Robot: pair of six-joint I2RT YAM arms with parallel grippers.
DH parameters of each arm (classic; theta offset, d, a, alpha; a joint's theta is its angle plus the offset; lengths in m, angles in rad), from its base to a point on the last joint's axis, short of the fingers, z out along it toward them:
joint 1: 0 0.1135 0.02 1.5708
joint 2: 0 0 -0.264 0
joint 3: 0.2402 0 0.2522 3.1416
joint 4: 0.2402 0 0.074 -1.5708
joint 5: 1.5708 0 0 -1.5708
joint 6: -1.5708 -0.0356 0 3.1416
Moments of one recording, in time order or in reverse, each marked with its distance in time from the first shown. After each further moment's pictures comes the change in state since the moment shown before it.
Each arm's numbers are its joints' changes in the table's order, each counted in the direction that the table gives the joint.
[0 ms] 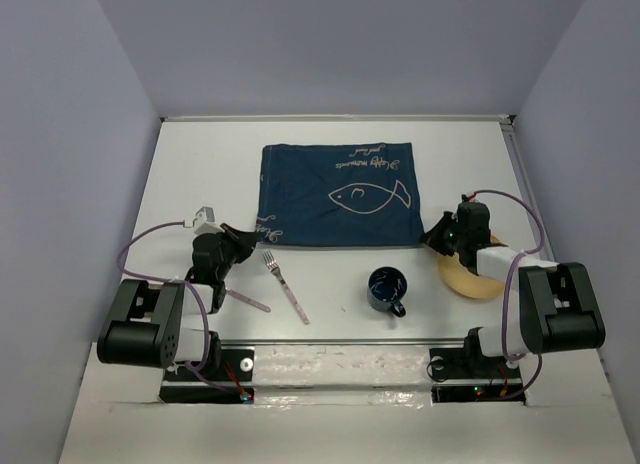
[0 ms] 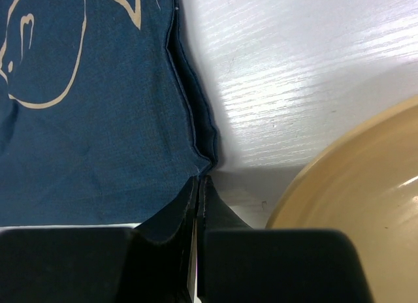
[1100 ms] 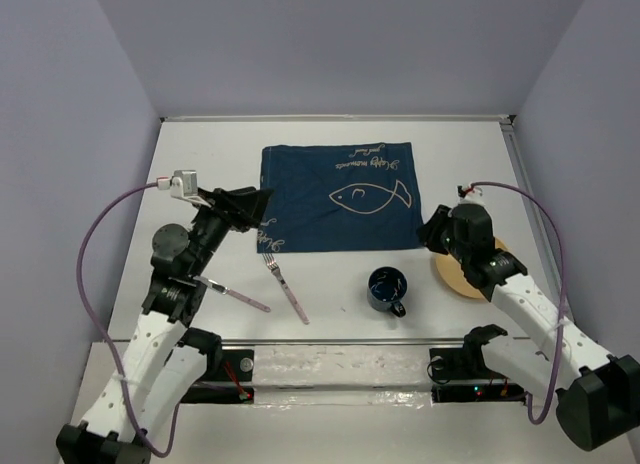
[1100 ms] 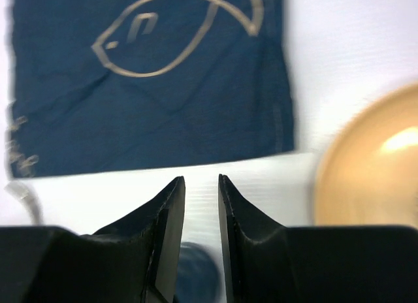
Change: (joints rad) left arm -0.178 0.698 0.377 0.595 0.057 -0.101; right arm 0.292 0.491 0.097 0.388 0.265 0.063
